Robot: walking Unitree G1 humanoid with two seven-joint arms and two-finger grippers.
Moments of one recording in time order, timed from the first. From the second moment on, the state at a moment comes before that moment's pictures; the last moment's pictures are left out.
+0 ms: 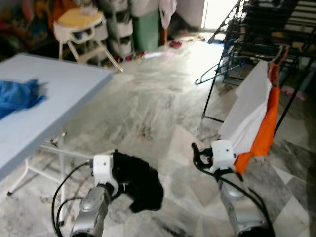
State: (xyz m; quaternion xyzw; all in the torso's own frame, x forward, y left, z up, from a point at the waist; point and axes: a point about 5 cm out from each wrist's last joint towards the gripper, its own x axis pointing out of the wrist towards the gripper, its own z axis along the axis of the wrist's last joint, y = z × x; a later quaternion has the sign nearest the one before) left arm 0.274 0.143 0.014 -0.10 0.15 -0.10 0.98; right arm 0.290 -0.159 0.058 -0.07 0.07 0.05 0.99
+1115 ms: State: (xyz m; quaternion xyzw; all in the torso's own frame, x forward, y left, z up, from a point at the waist) left arm 0.275 0.111 0.013 -0.10 0.16 -0.15 0.97; right arm 0.282 -0.174 0.055 -0.07 0.08 0.01 0.99
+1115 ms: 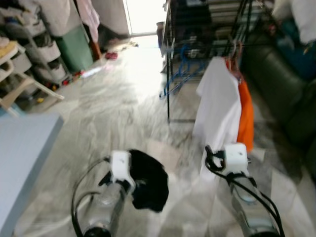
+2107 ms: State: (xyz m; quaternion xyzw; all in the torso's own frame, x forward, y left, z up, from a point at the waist) left arm 0.261 0.123 0.001 -0.09 0.17 -0.06 0.98; right arm 0.299 -0.141 0.070 -0.14 0.07 0.15 0.98
